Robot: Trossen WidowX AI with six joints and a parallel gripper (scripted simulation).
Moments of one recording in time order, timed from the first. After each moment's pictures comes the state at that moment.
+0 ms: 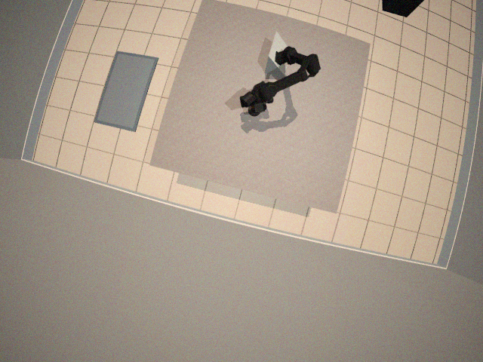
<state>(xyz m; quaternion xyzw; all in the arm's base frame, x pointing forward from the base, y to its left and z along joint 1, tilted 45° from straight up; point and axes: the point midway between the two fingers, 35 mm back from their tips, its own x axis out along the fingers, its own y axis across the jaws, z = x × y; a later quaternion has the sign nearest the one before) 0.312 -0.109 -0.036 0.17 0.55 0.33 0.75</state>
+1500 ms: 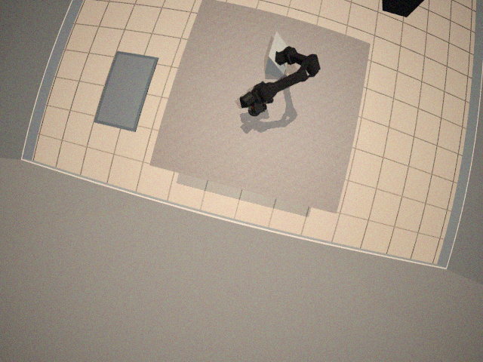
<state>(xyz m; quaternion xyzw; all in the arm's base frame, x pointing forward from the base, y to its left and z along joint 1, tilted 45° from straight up) 0.314 -0.111 -0.035 0.16 0.55 0.33 0.75</state>
